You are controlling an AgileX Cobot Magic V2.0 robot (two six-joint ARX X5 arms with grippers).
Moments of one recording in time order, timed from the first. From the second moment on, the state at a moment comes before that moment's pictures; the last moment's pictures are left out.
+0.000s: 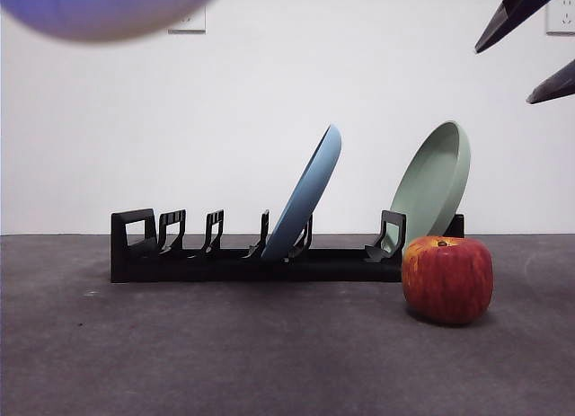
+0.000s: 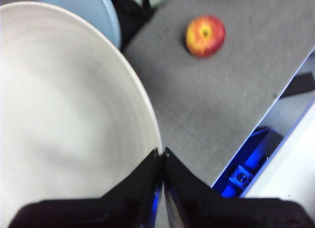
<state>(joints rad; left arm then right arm) -0.96 1.35 1.68 -1.31 -0.22 -0.02 0.07 1.03 0.86 -0.48 -0.57 0.16</state>
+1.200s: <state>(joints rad) -1.03 1.71 1.12 -0.67 -0.21 -0.11 0.07 1.03 0.86 -0.48 -0.57 0.16</state>
